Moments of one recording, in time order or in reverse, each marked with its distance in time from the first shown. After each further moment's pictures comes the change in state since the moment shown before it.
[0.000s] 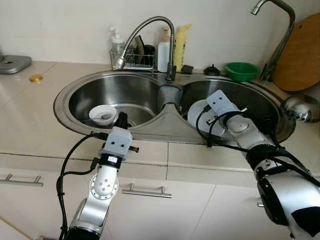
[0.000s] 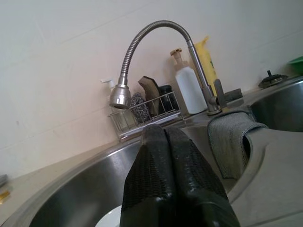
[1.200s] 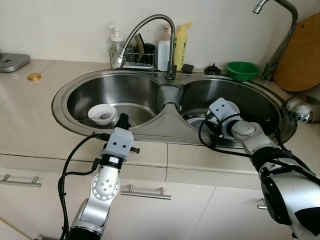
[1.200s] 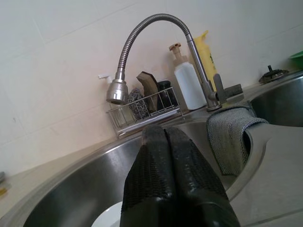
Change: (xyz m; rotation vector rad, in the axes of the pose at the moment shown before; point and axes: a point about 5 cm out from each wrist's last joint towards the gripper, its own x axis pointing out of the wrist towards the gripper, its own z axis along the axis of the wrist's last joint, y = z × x) left arm -0.001 -0.001 -0.001 0.005 0.005 -0.005; right arm -0.004 0.010 -0.020 0.203 0.014 0.192
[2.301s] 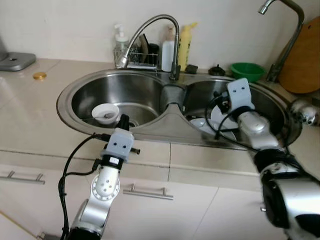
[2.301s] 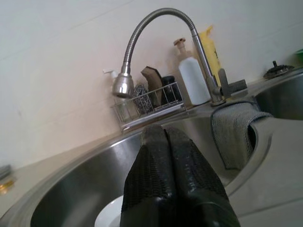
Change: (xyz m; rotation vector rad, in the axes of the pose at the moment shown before) left arm -0.002 -0.001 -0.002 -0.016 0.009 -0.016; right arm -0.015 -0.008 0.031 0.149 -0.463 -0.385
